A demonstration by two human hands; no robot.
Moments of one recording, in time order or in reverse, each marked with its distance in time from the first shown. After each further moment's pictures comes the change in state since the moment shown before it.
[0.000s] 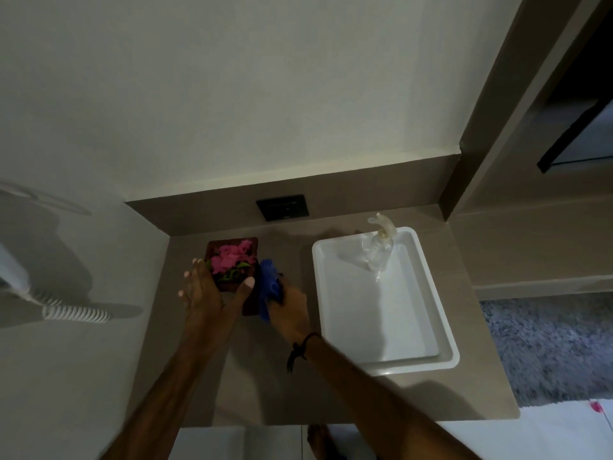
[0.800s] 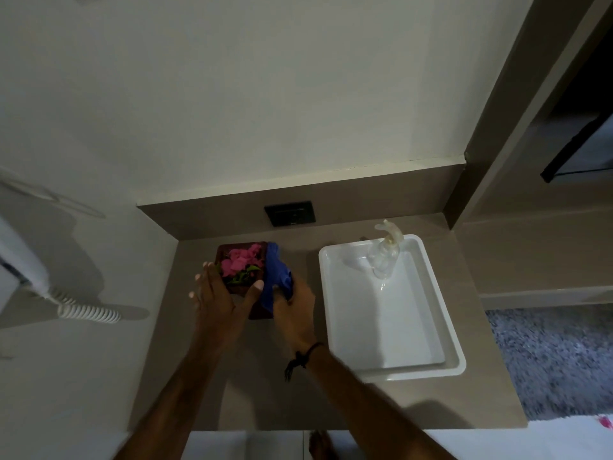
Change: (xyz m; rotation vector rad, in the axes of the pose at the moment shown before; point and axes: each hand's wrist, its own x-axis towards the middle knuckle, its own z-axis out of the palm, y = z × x) left_hand 0.002 0.002 0.001 -0.010 -0.032 -0.045; right_hand -0.012 -0.020 0.005 0.221 0.204 -0.079
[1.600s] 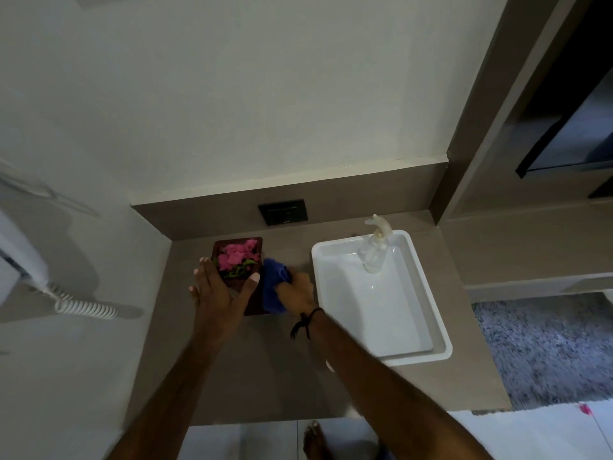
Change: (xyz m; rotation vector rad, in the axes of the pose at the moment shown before) left_hand 0.002 -0.004 0.005 -0.040 0.022 0.011; right_hand 0.034 -0.005 -0.011 -0.296 -0.149 0.224
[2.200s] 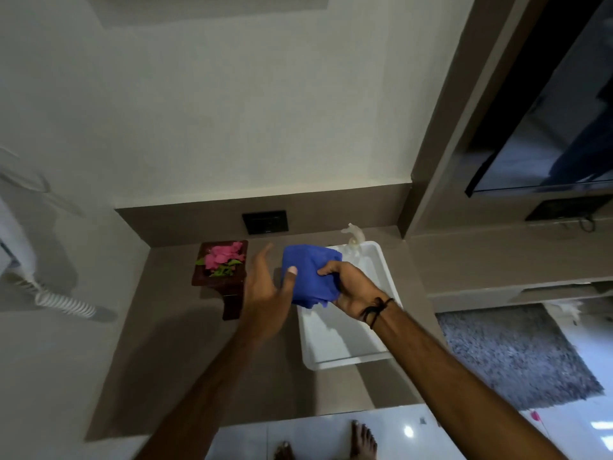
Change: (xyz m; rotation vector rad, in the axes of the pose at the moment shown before) left_hand -0.055 0.092 0.032 -0.415 0.016 0.261; right_hand -0.067 -0.014 -0.137 0.748 -0.152 0.163
